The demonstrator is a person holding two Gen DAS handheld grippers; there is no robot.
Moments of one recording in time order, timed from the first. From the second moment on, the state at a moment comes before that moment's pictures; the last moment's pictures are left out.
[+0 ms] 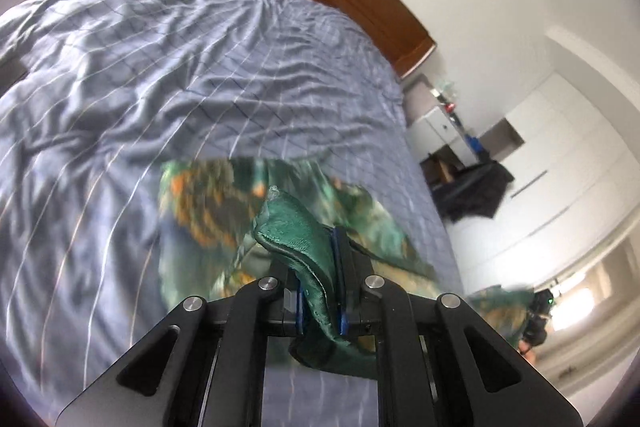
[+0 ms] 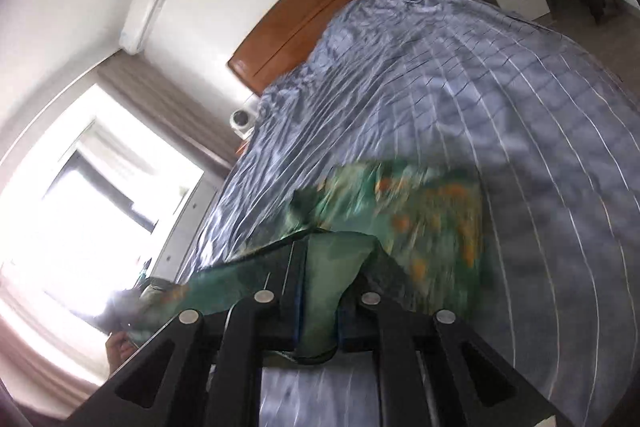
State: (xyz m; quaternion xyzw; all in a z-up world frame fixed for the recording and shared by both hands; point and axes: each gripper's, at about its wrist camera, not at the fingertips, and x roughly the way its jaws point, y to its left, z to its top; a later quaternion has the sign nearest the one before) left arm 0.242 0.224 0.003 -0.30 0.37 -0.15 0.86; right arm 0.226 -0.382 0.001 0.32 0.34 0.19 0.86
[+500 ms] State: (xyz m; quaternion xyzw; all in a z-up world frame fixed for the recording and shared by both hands) left arm 0.351 0.189 -0.098 -0.23 0.47 -0.06 0.85; right arm 0.348 -0.382 -0.113 0.37 0.42 0.11 0.82
